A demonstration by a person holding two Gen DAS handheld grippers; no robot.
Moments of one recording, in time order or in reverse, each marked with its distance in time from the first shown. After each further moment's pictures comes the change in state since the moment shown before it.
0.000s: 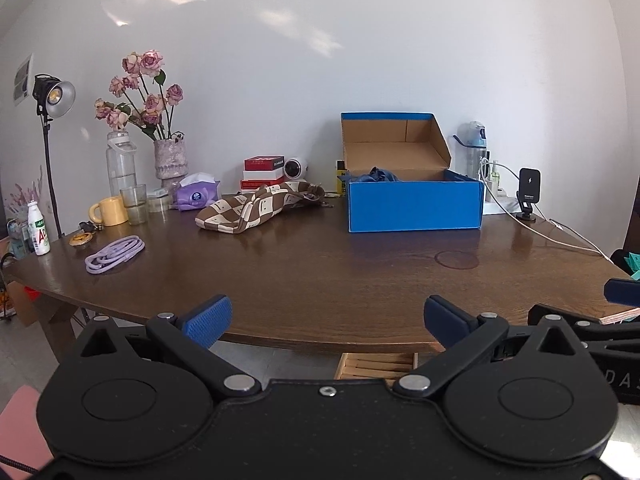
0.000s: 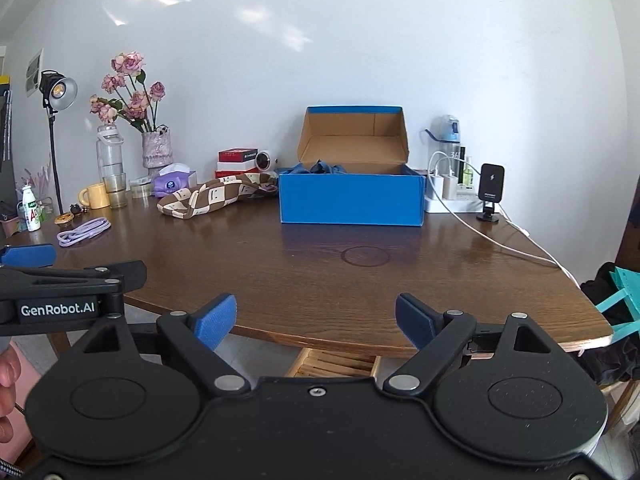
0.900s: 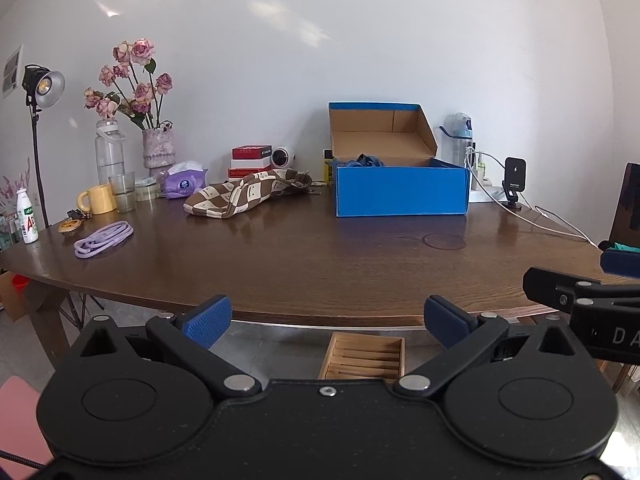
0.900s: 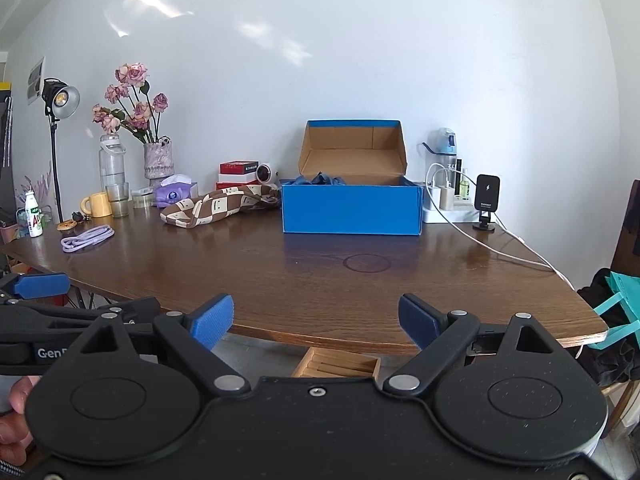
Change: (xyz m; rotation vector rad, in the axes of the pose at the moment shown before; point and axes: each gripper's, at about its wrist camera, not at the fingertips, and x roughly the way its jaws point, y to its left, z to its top) left arm -0.006 0.007 -0.018 0.005 0.017 -0.049; right arm -0.014 0.009 -0.010 0.000 -0.048 -0.008
